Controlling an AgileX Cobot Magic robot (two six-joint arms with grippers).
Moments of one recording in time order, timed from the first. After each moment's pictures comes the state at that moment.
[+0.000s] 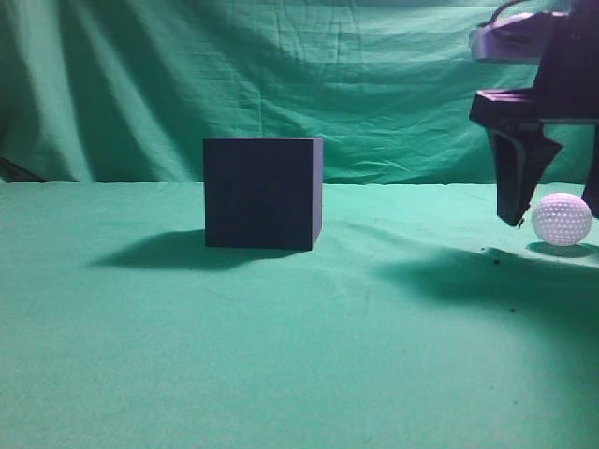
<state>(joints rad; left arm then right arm) -0.10 -0.02 0.02 0.09 0.36 -0.03 0.30 1.74 -0.99 -0.02 0.58 0.05</state>
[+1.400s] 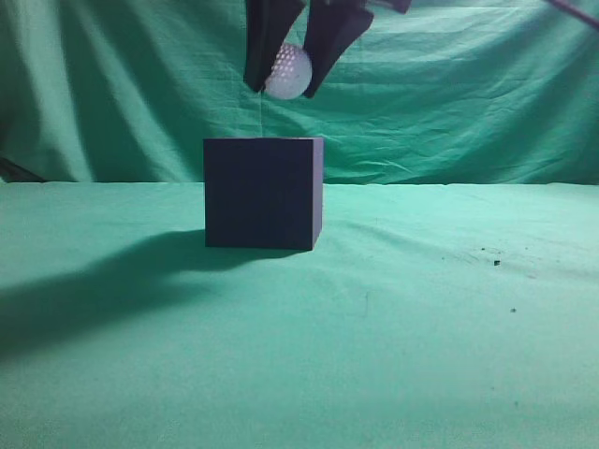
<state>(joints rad) -0.10 -0.02 0.02 0.09 0.36 -0.03 0.70 1.82 -1.45 0.03 0.76 0.03</state>
